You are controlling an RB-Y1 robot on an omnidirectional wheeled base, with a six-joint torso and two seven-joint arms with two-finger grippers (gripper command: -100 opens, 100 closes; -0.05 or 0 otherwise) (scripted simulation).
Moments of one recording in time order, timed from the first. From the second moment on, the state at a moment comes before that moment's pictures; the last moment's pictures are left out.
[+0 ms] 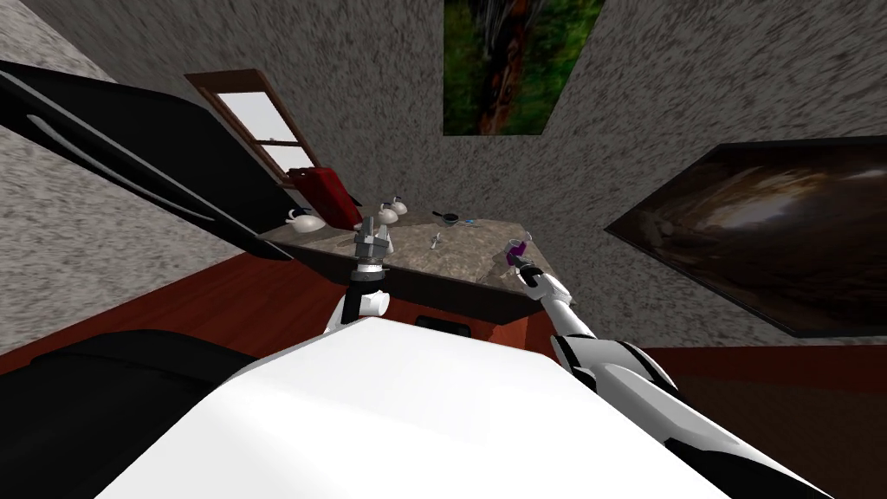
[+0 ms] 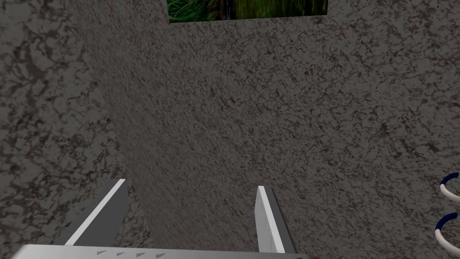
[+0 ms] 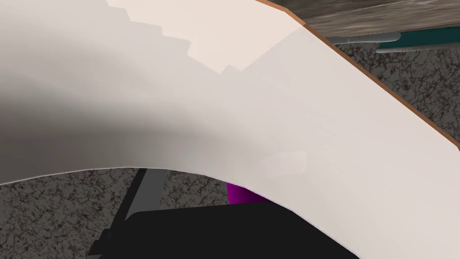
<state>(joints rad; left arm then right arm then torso) 0.46 0.03 0.02 -2.25 -0.02 -0.48 0.05 -0.43 -0.55 0.10 -0.83 0.71 -0.10 0.23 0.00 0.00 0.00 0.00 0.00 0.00</state>
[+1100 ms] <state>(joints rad) 0.46 0.03 0.02 -2.25 -0.02 -0.48 0.05 -0.70 -0.50 0.18 -0.59 0.76 -0.16 0.24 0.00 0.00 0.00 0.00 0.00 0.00</state>
